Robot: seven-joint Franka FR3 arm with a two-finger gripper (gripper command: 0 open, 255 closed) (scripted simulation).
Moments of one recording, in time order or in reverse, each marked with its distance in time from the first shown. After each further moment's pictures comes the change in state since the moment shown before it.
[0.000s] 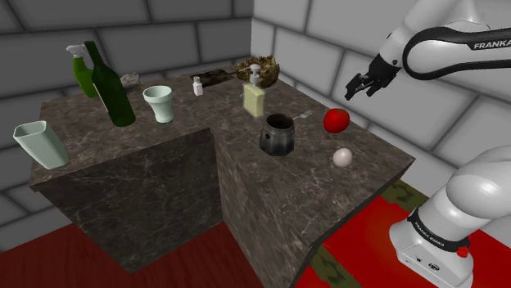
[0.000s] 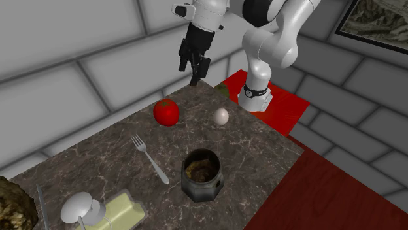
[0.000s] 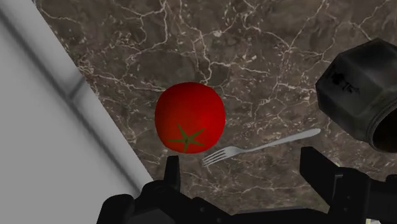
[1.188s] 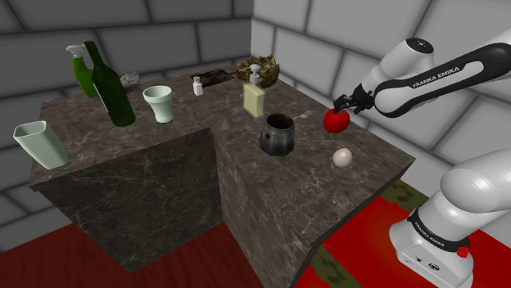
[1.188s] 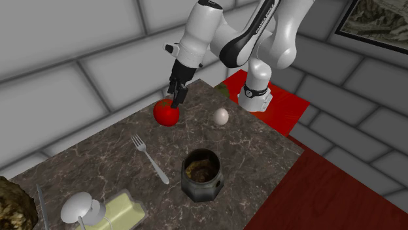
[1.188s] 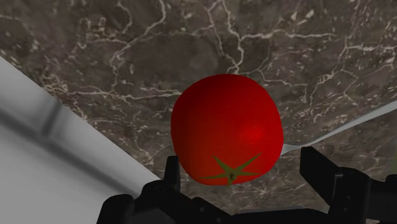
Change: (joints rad) arm -0.143 0.339 0.021 -0.121 -0.041 0.565 0.160
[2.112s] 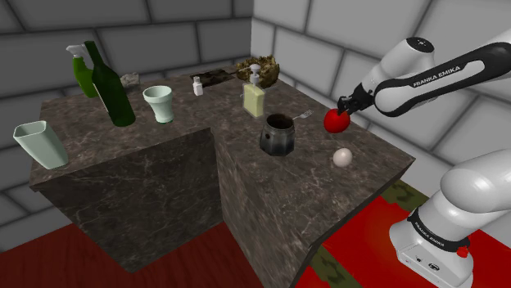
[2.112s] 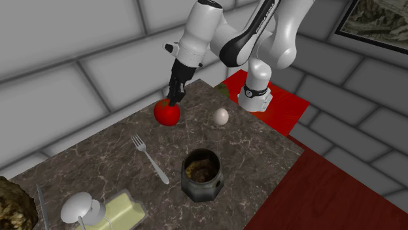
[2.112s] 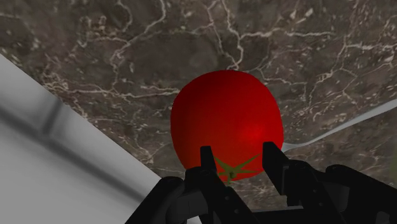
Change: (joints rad) arm 0.002 -0.004 -0.002 0.003 0.001 -0.007 -0.002
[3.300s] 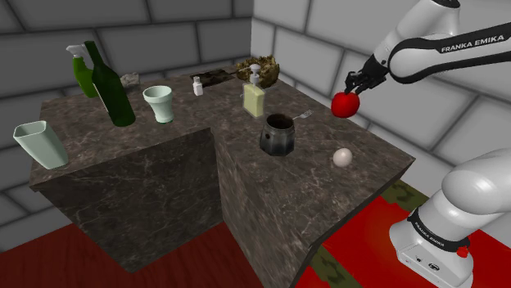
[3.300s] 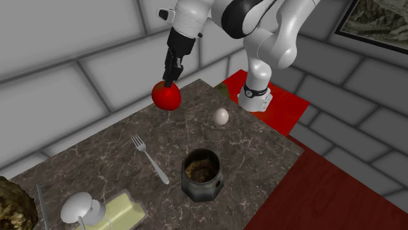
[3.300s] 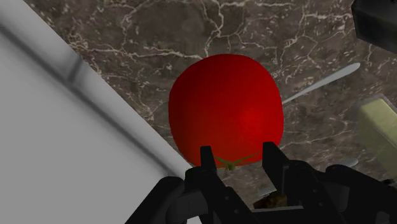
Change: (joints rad) arm 0.038 -0.173 -0.023 0.137 0.036 -0.311 -0.035
